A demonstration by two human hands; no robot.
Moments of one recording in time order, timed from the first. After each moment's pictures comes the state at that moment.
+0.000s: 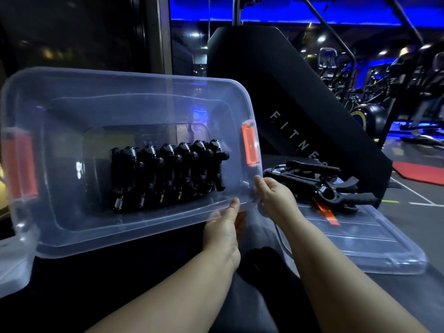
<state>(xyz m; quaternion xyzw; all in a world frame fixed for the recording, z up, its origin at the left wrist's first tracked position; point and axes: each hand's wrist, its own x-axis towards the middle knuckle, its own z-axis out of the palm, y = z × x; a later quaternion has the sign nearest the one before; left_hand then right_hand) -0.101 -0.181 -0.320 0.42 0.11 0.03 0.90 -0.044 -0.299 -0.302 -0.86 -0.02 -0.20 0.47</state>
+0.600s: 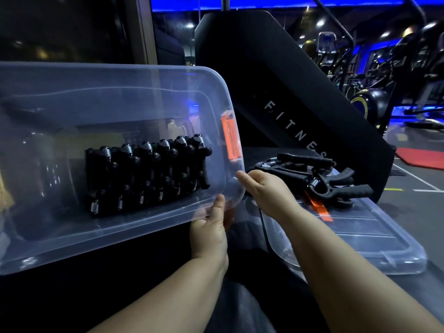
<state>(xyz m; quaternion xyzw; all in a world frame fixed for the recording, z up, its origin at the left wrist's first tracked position) -0.089 -0.205 -0.333 0.49 0.10 0.15 0.85 -0.039 -0.326 -0.288 -0.90 -0.09 -0.17 0.39</state>
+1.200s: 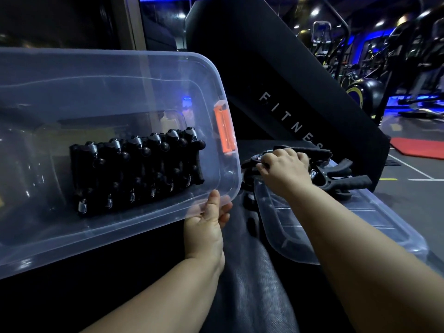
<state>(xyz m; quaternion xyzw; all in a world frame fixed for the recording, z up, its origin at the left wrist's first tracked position) -0.090 -0.203 -0.335 0.49 0.08 0.15 0.86 0.011 -0.373 -0.294 -0.97 0.00 -0.26 0.02</state>
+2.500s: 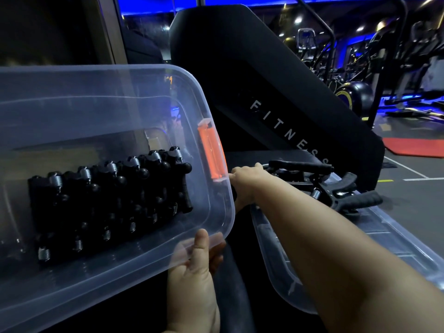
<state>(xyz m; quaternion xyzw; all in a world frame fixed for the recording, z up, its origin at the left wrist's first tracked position) -0.087 -0.208 -0.333 0.49 0.08 0.17 0.85 0.087 -0.332 -0.272 -0.98 -0.15 -0.01 -0.10</state>
